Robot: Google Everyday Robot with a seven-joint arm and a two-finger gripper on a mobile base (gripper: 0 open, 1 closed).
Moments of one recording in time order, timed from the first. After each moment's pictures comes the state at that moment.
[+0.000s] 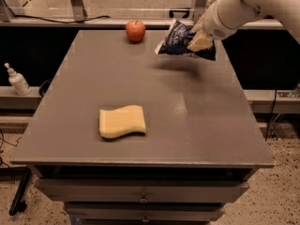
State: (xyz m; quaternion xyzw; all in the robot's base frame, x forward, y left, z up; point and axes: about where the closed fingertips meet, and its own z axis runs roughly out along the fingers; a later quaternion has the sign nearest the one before) arm 0.715 -0.148 0.920 -0.59 0.71 -0.06 0.37
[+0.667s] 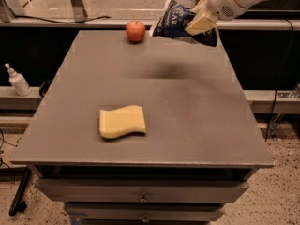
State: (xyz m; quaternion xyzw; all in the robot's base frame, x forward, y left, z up) arm 0.695 -0.127 0.986 -0.59 0.69 0.00 0.42
